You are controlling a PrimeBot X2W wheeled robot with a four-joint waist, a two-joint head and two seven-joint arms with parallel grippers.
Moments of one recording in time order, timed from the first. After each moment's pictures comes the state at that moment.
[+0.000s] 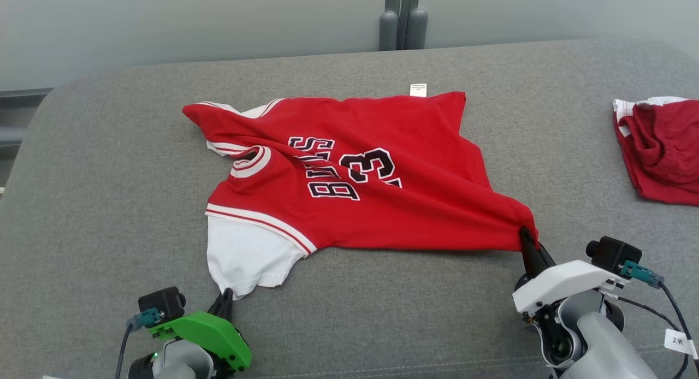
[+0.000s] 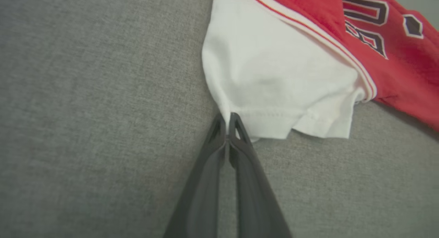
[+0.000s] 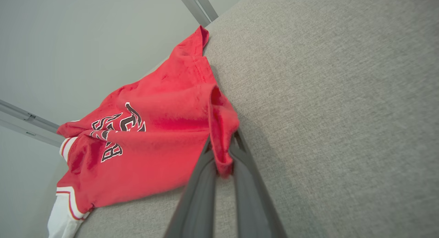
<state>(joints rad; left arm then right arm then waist) -0.36 0.10 -0.37 0.97 -0.75 -0.10 -0.18 -0.31 -0.09 0.12 0.67 0.74 0.13 -0.19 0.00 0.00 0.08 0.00</state>
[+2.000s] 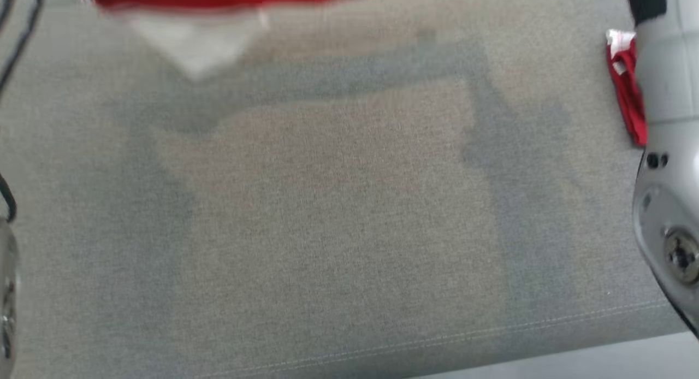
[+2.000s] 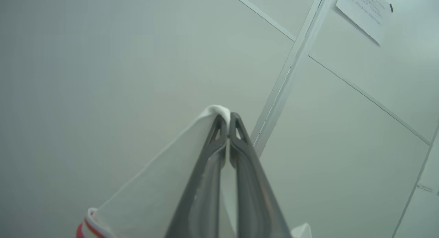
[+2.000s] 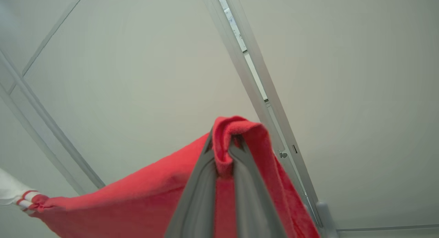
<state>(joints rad) -1.37 0.30 -0.20 0.45 -0.94 0.13 0.02 -1.43 -0.05 -0.05 0.73 0.61 0.13 0.23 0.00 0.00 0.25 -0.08</state>
